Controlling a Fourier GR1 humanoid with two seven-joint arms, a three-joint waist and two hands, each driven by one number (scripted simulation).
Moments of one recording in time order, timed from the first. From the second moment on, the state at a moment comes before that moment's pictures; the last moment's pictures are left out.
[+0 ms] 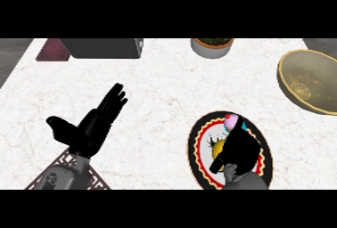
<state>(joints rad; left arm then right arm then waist) -0.15 0.19 -0.24 -1.54 0.31 0.04 0.11 -0.14 -0.01 0.40 -1.47 1.18 0.03 1.19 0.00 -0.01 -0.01</state>
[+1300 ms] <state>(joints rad) -0.10 0.17 -0.22 -1.58 0.28 0.04 0.13 0.22 -0.76 -0.01 -2.22 0.63 0.16 0.24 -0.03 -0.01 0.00</state>
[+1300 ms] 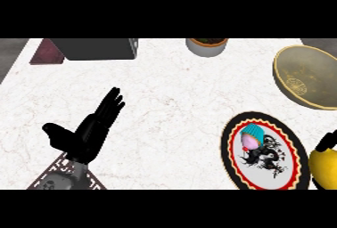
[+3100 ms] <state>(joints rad) -0.16 0.10 -0.19 -1.55 0.24 -0.04 0.15 -0.69 -0.72 -0.13 -0.86 0.81 -0.03 -0.13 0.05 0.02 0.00</state>
